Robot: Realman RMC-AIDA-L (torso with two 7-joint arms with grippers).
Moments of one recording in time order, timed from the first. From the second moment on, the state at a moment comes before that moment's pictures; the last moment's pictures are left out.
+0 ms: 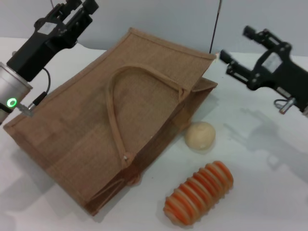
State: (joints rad) left arm -0.62 -2.03 0.03 0.18 -1.41 -1.61 2.18; right arm 0.71 2.01 0.64 -0.04 -2.63 -1.44 0.37
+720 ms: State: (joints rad) left arm -0.58 -2.04 0.02 -0.12 -1.82 -1.44 2.84; right arm 0.57 2.02 0.64 -0.08 -2.15 -1.40 0.24
